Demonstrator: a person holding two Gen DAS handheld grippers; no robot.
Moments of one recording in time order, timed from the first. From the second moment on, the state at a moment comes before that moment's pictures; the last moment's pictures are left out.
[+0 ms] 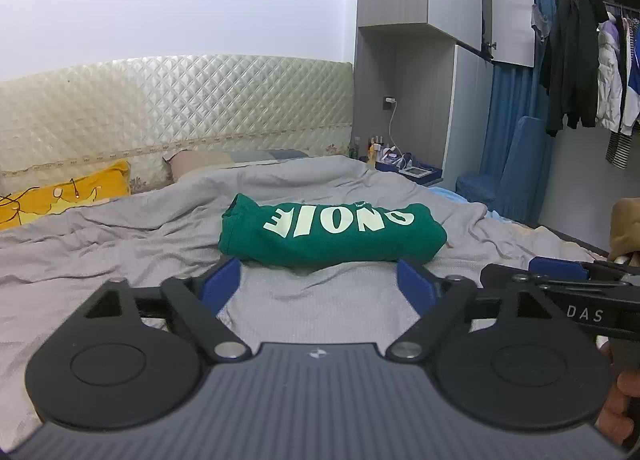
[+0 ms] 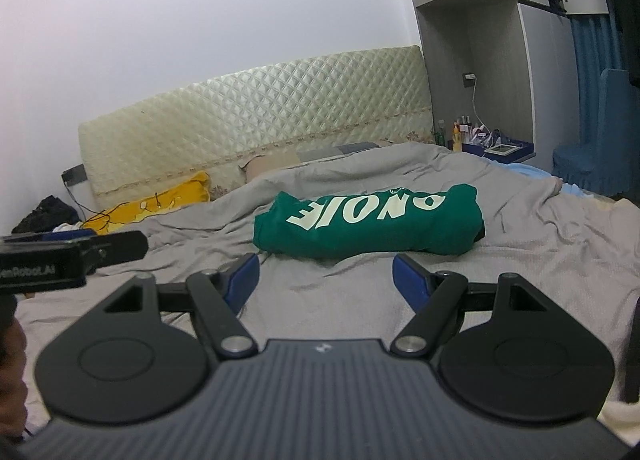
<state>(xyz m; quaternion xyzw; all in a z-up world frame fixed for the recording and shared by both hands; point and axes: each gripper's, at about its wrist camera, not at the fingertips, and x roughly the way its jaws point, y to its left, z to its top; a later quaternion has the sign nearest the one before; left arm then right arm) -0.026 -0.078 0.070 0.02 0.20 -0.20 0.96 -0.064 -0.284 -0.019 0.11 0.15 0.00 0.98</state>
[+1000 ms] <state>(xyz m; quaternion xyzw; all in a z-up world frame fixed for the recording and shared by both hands) -0.018 -0.073 0.056 0.02 0.22 -0.19 0.96 -0.055 -0.281 -0.022 0.10 0.17 -0.01 0.98</state>
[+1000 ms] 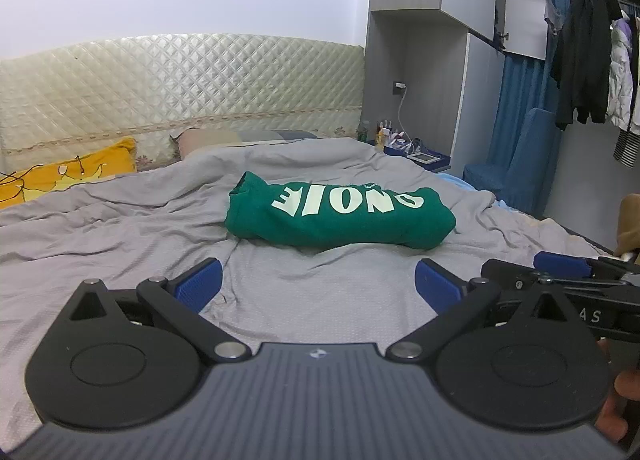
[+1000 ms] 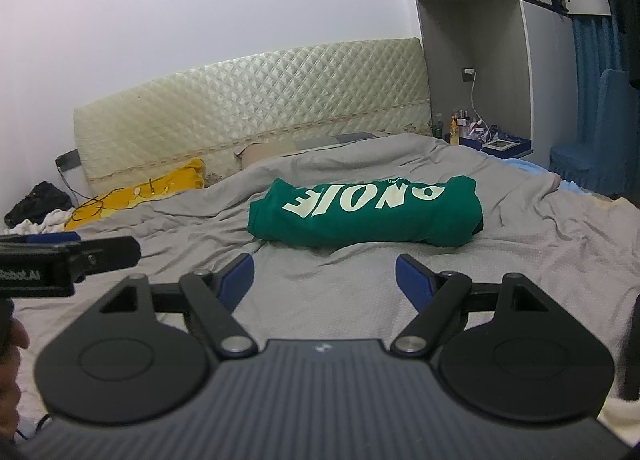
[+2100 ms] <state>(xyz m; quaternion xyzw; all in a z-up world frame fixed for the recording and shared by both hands) -0.018 -0.066 0.051 0.01 0.23 -0.16 0.96 -0.058 -0.278 -0.024 0.10 0.17 -0.02 0.98</state>
